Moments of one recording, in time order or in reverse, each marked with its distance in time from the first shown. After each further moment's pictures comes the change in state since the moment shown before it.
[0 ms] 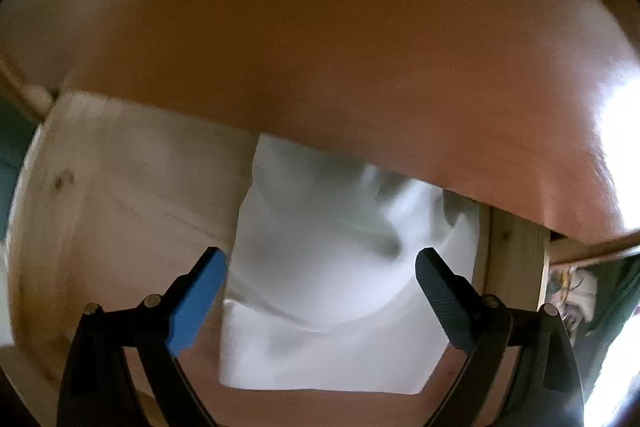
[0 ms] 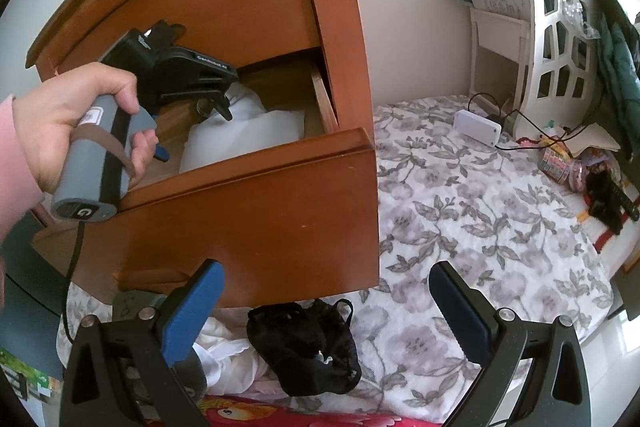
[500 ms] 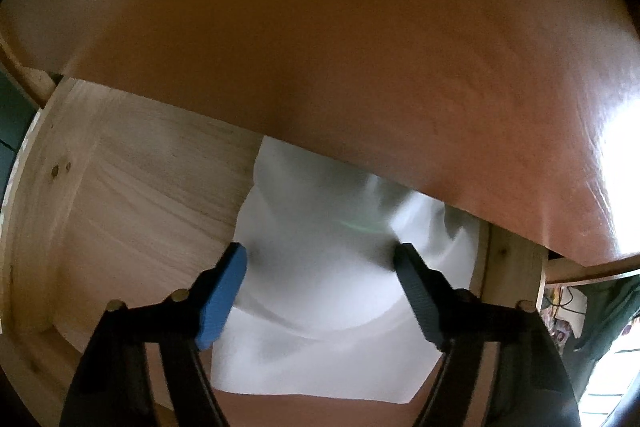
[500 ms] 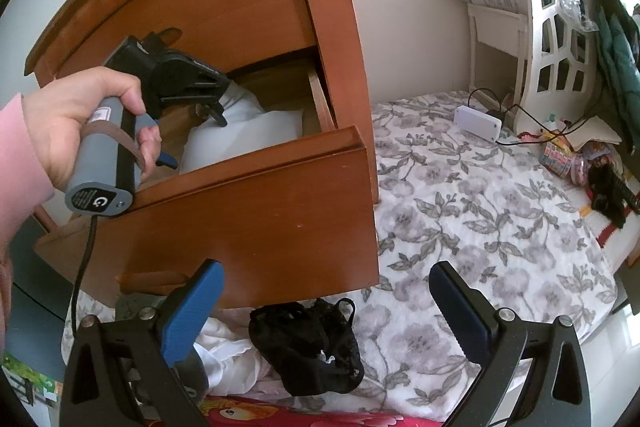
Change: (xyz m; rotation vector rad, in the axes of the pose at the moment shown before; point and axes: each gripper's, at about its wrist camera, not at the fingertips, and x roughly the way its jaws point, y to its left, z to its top) left arm 0.003 -0.001 0.003 -0.037 -0.006 -0.013; right arm 0.002 -0.004 0.000 0.021 0.004 0.009
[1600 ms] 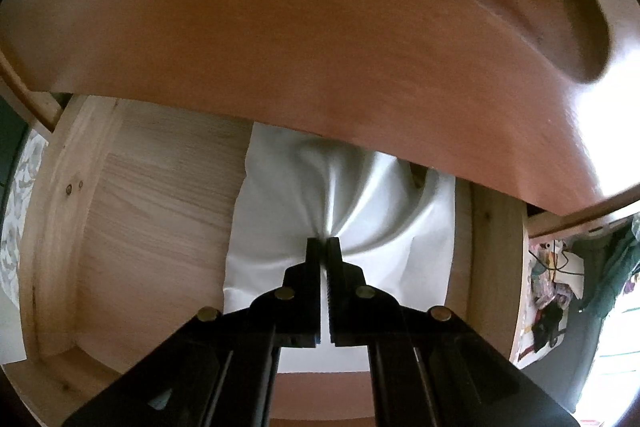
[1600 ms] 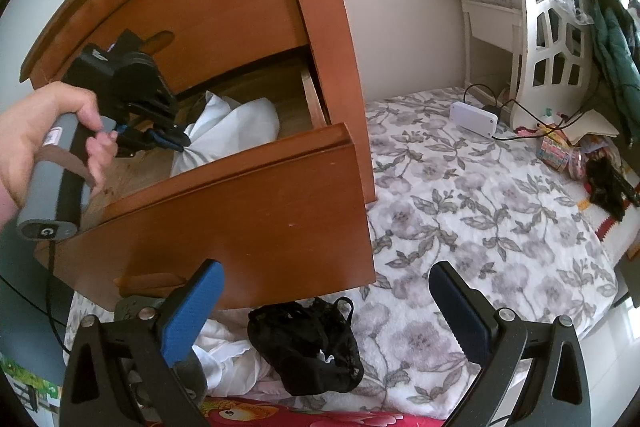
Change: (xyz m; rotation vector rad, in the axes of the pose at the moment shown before) left arm -0.064 0.043 -0.008 0.117 0.000 -0.064; right arm 0.001 -0.003 -0.001 0.017 0.002 -0.008
